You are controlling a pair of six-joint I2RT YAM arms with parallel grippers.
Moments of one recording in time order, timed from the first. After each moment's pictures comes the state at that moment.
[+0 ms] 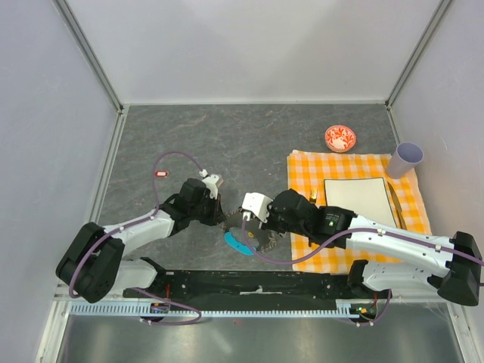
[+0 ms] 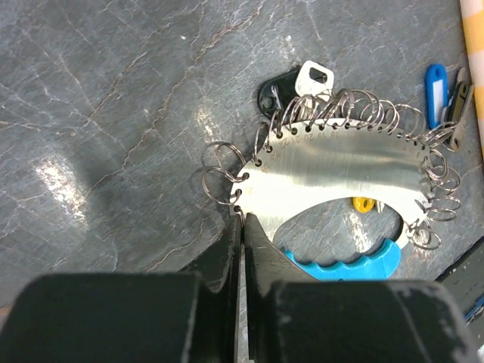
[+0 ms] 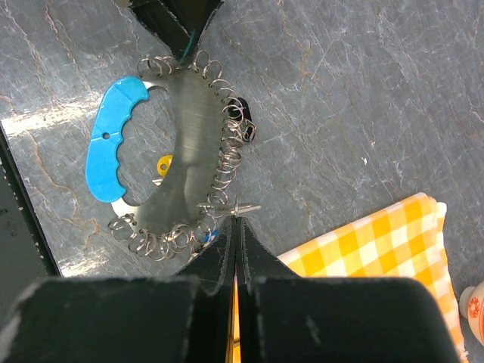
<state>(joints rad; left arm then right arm) -0.56 1.28 0.48 0.00 0.25 -0.33 1.12 1.11 0.86 -0.40 0.16 -0.33</state>
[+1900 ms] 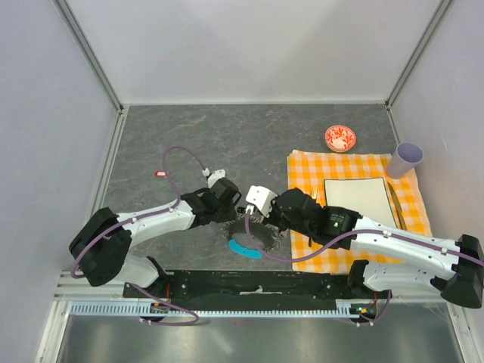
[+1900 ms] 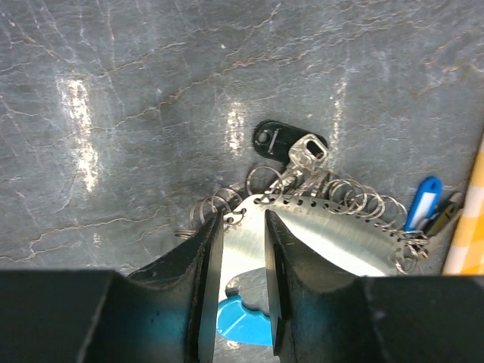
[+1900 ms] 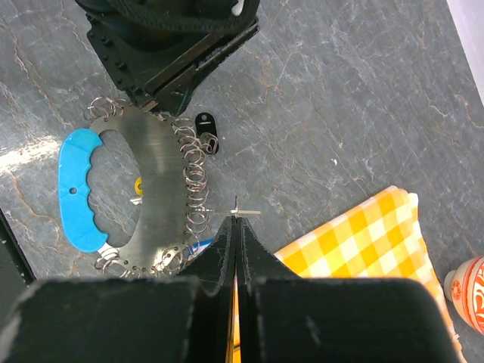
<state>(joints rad) -0.83 1.40 0.74 -0.31 -0.24 -0.87 1.12 1.08 0.86 -0.35 0.24 -0.30</state>
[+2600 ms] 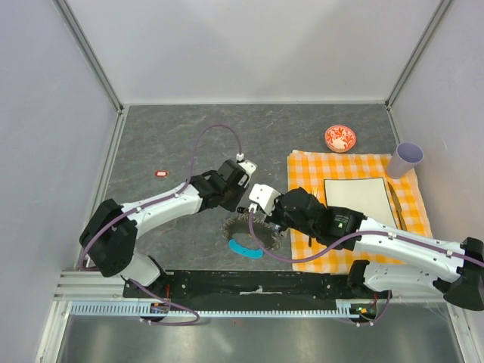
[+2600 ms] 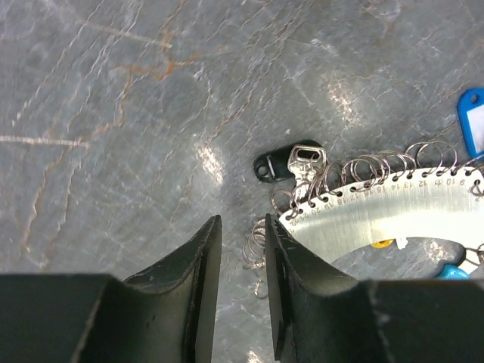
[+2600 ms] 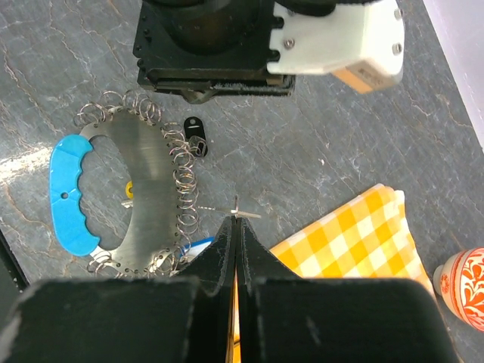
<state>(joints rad) -0.80 1.48 0.96 -0.43 -0.16 -0.16 1.12 1.05 0.86 -0.35 0.26 -0.30</state>
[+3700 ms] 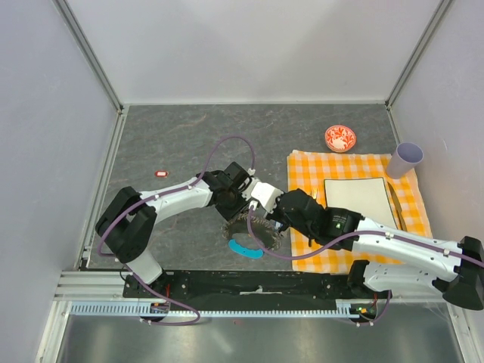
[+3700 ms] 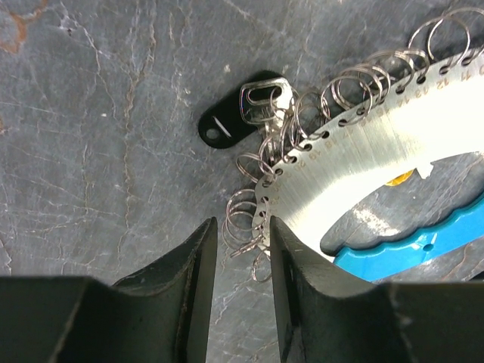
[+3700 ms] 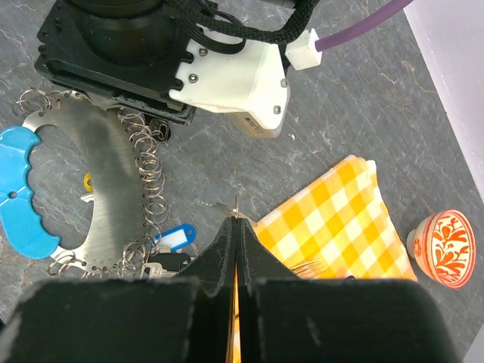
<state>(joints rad) -0.78 1.65 1.02 -0.57 0.06 0.12 1.11 1.05 0.84 -0.35 0.39 -0.30</state>
